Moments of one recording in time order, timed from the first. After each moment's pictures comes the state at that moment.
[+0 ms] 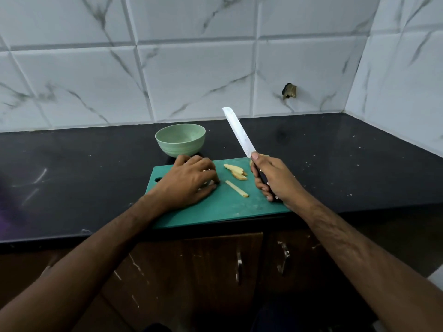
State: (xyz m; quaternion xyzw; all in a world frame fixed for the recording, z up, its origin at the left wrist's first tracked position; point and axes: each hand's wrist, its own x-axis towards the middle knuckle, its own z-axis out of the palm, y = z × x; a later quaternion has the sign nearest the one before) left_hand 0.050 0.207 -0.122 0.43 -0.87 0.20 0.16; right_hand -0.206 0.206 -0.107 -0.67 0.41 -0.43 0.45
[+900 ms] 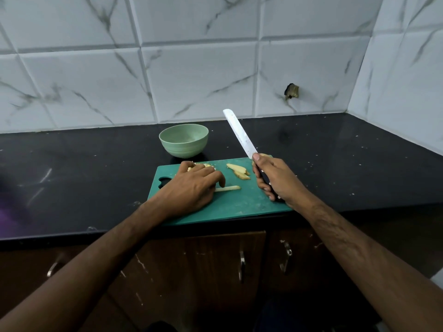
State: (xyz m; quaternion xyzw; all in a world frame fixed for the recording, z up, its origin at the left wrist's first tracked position) left_hand 0.042 0.230 -0.123 0.42 -0.87 0.17 0.18; right_hand -0.206 0.204 -0.109 -0.68 0.41 -0.42 0.44
